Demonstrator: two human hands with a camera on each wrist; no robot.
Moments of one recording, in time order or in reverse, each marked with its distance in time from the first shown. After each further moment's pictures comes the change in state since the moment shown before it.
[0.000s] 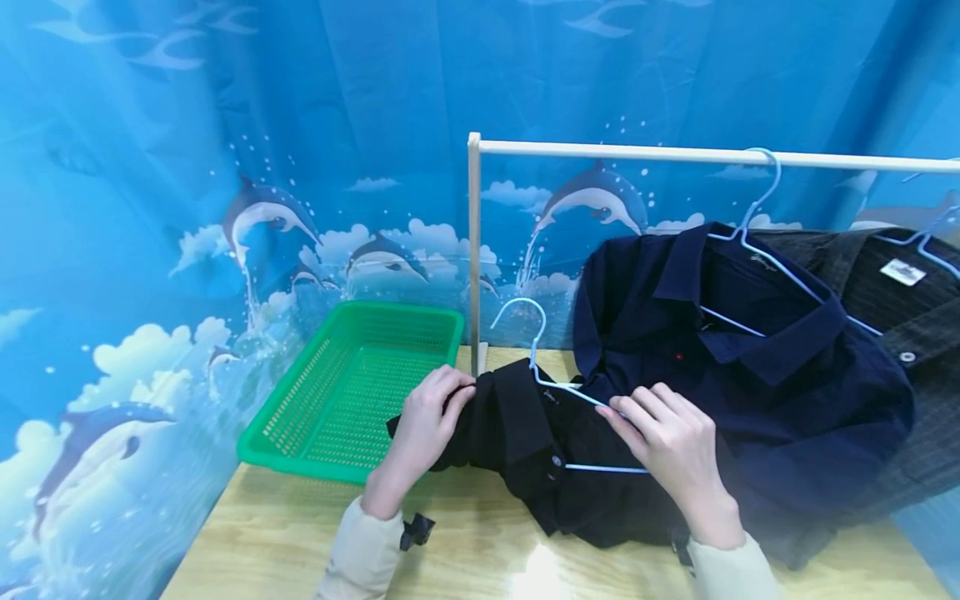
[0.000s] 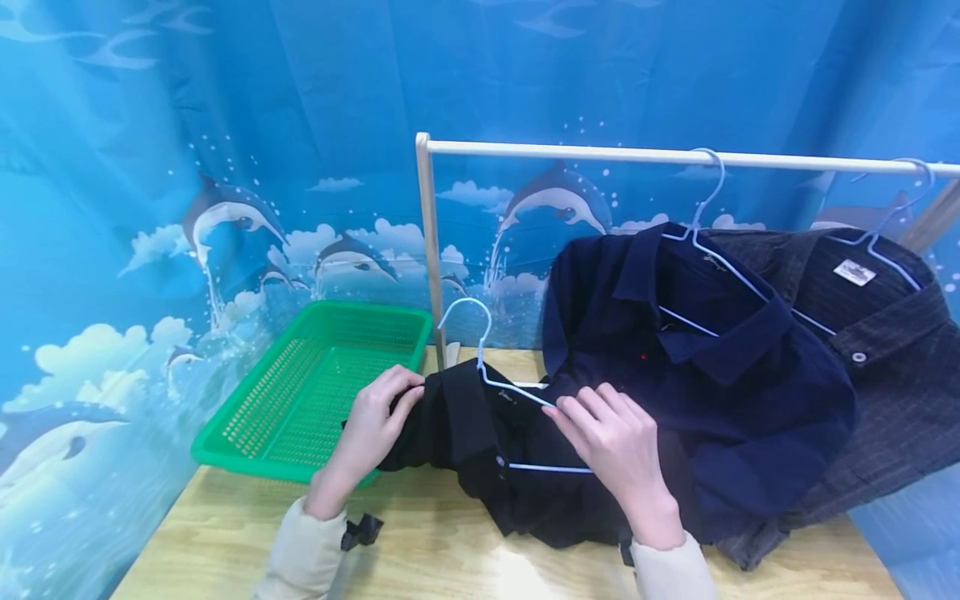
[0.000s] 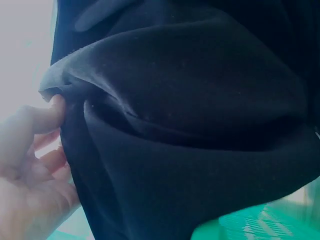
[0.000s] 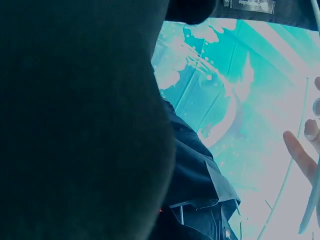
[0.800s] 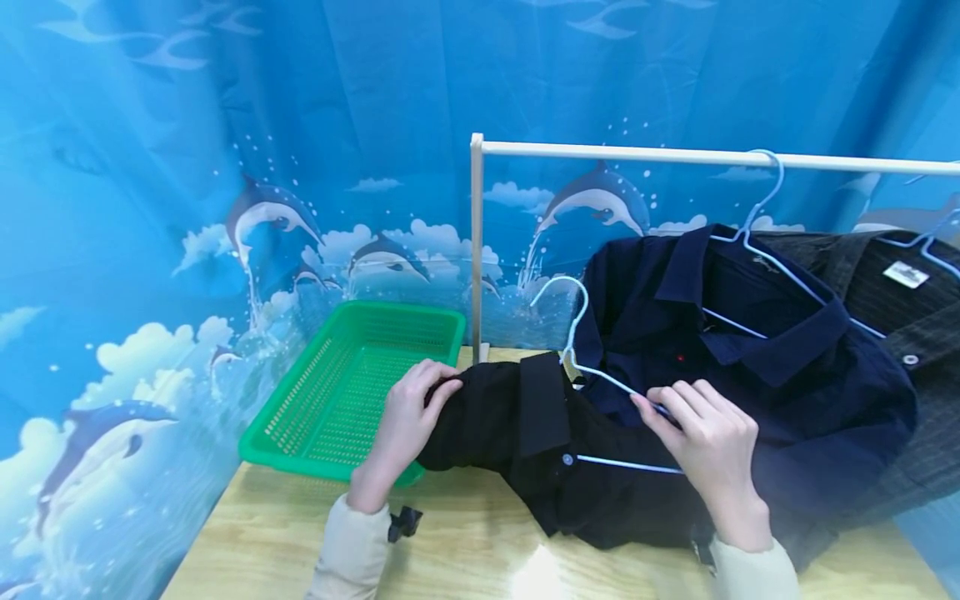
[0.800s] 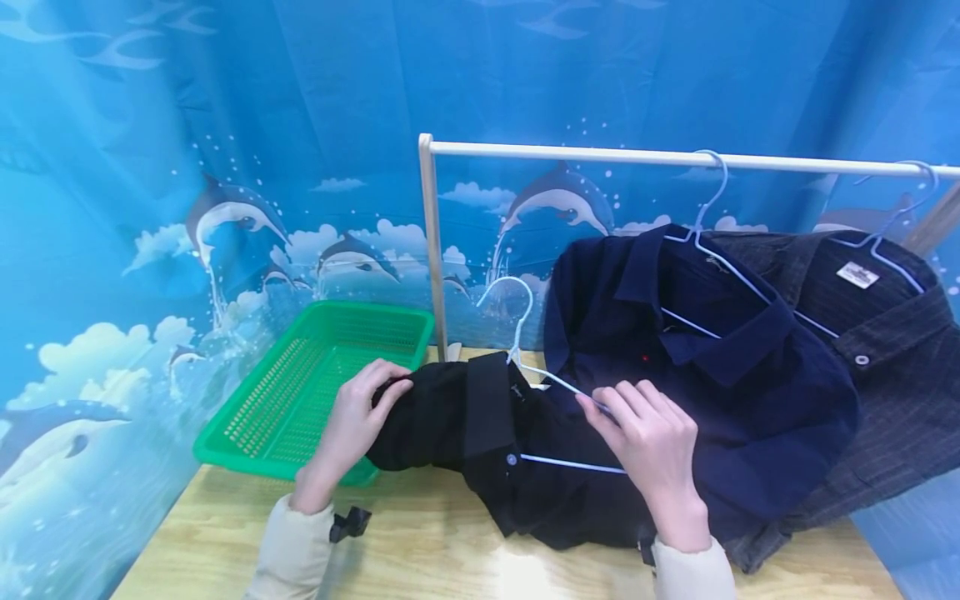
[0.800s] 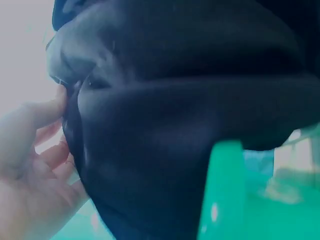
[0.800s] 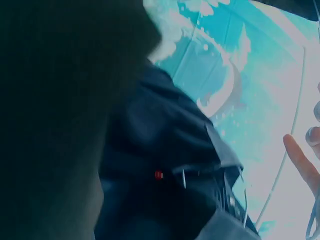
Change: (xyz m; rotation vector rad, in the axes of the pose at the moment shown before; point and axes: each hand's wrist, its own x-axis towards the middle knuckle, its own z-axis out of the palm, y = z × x) left_hand 0.001 -0.012 -0.016 -0.002 0.005 -0.077; right_hand 0.003 0.016 -0.017 -0.073 0.092 0.089
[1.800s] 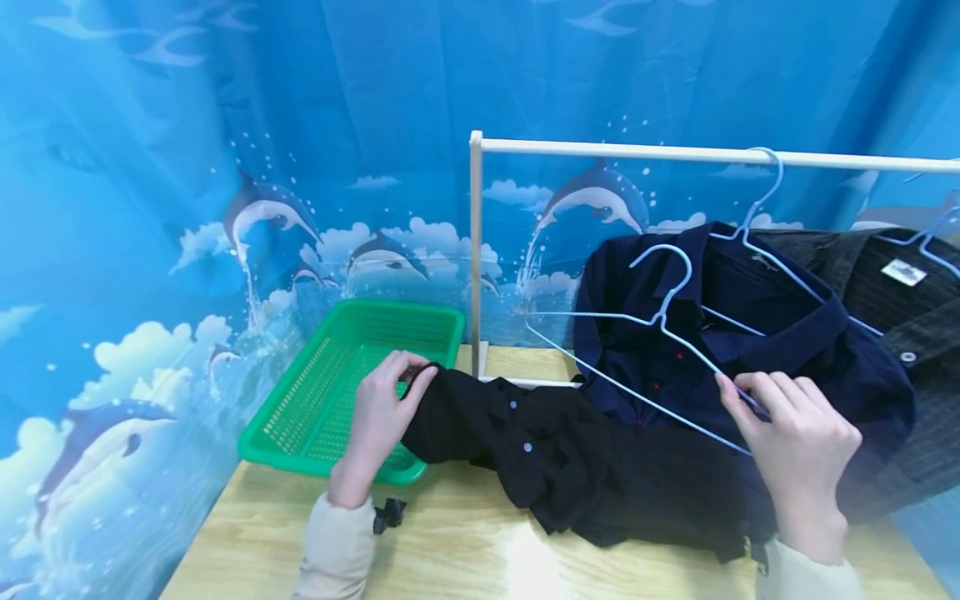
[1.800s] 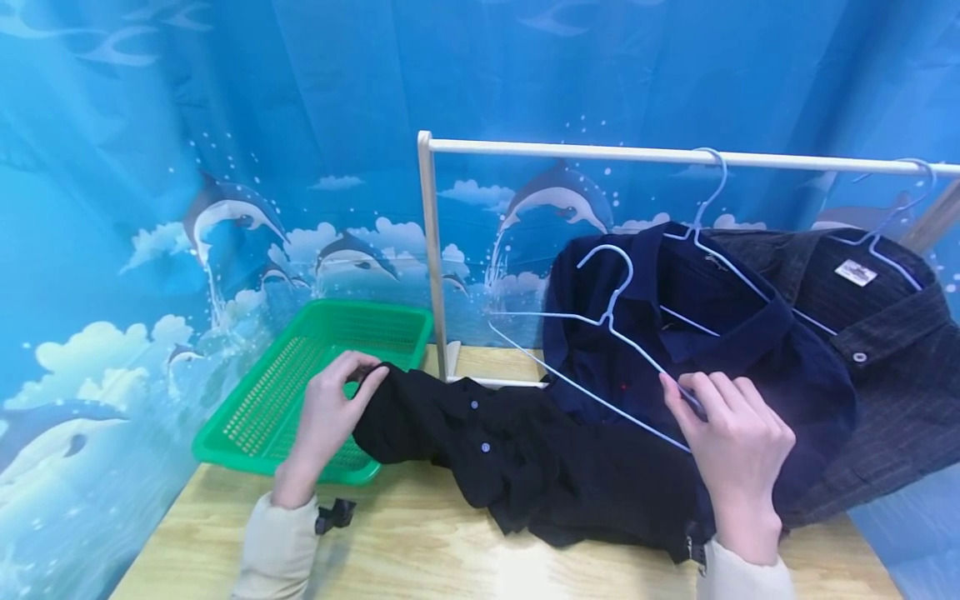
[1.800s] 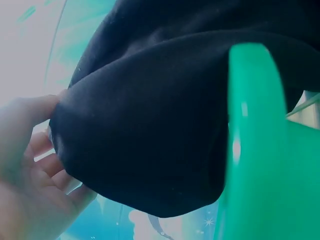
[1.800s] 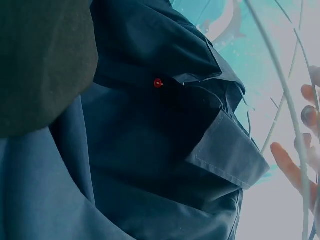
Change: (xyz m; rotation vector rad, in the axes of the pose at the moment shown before) left_hand 0.000 -0.012 -0.020 0.053 0.109 -0.073; right_hand -0.005 0.048 -0.052 -0.245 -0.088 0.223
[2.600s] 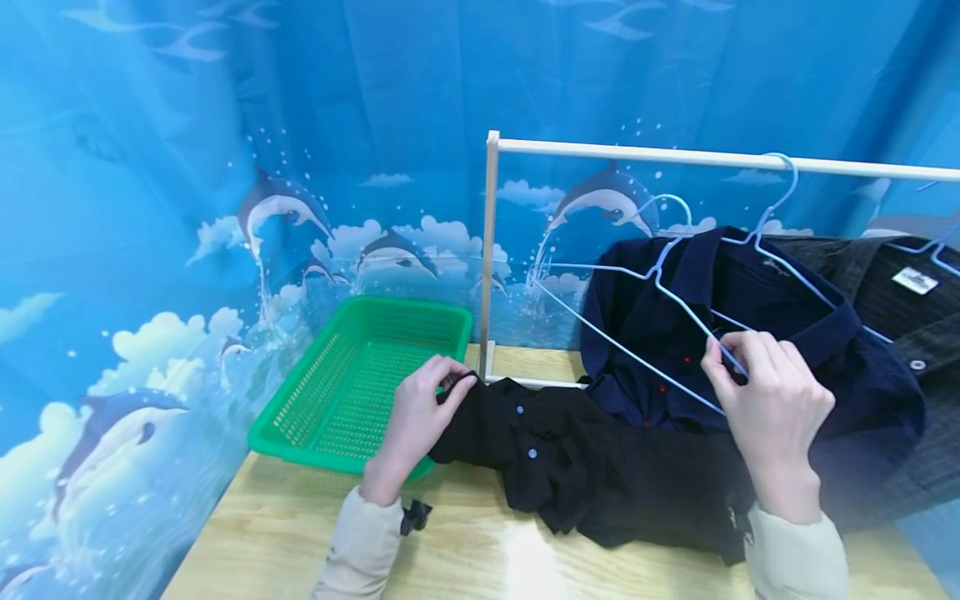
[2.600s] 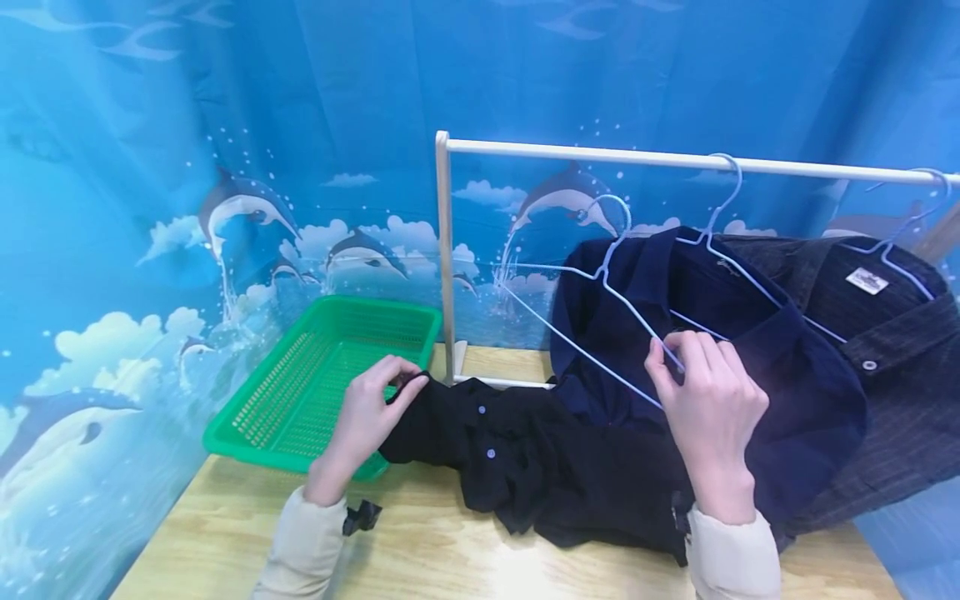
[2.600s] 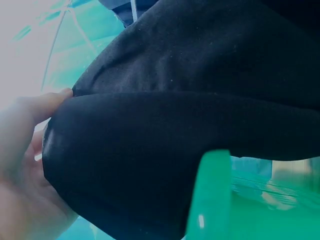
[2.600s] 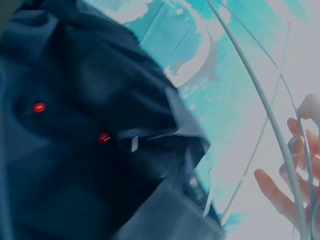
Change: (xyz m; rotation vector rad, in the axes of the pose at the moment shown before) left_hand -0.005 0.013 0.021 -0.031 -0.090 0.052; right_hand 0.035 -0.029 0.024 0.020 0.011 0.034
